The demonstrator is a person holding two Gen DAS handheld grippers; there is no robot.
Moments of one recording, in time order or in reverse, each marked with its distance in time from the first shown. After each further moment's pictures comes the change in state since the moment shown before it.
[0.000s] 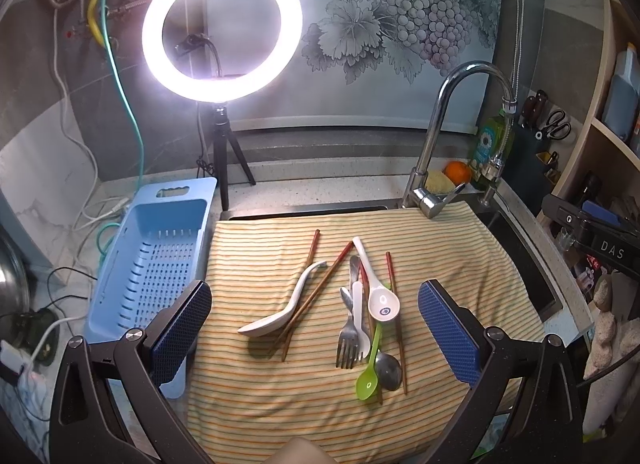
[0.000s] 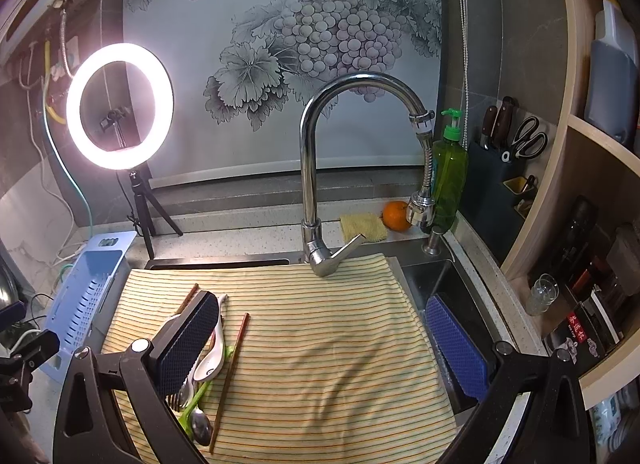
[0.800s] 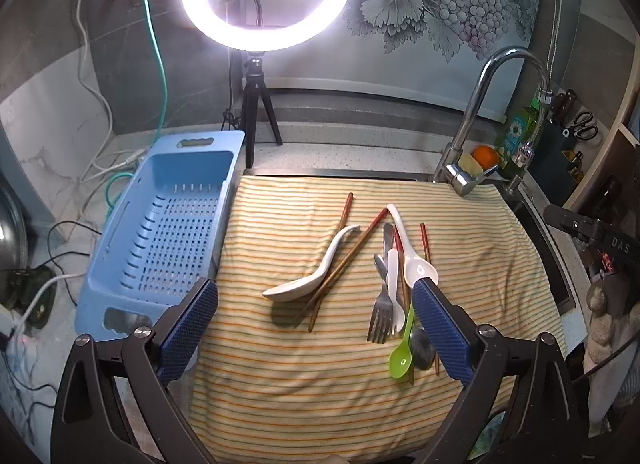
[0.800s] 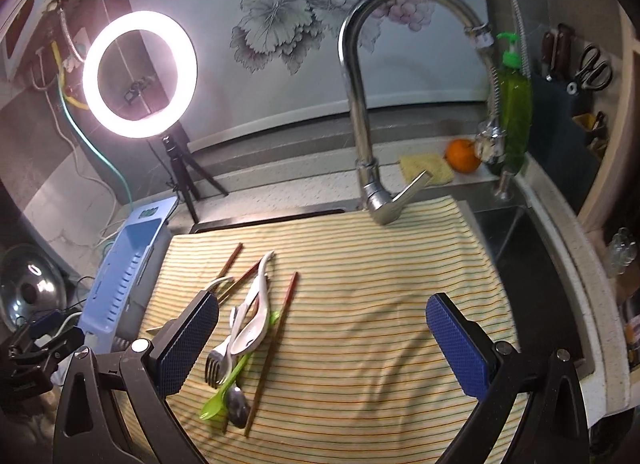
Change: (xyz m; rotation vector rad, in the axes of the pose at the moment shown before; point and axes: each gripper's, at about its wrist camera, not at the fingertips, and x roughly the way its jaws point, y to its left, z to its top) left arm 0.022 0.040 -0.027 -0.090 0.096 0.028; right arm 0.064 0.002 -0.020 0.060 0.200 0.281
